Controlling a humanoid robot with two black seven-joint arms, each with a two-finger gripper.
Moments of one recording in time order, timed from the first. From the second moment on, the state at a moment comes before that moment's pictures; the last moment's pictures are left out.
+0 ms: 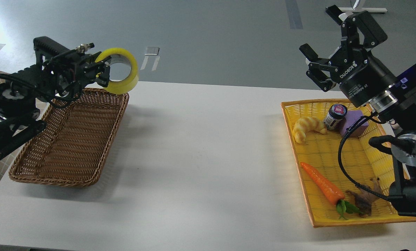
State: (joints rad) left arm -0.80 0.85 -0.51 -1.15 2.07 -0.04 -0.03; right arm 0.38 -0.15 1.54 1.51 -0.87 0.49 -0.15
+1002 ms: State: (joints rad) left arm -0.53 0.91 -0.51 -0.94 1.84 0.09 -0.23; right arm 0.39 -0.15 1.53 1.51 -0.96 0.49 -0.15
